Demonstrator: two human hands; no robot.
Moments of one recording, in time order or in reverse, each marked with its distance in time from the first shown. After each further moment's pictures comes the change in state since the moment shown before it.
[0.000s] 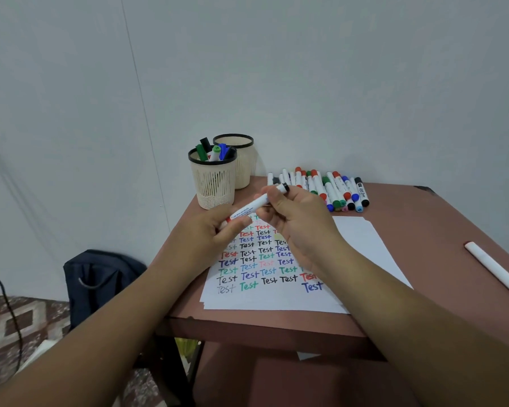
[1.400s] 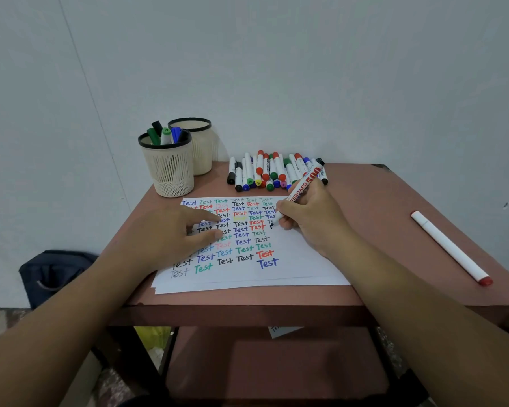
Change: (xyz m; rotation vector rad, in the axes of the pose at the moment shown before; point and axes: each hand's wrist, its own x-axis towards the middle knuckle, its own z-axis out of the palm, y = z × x) left_hand 0.000 0.018 0.002 0.334 -0.296 0.060; right_hand -0.004 0.002 -0.101 -0.539 0.173 -0.055
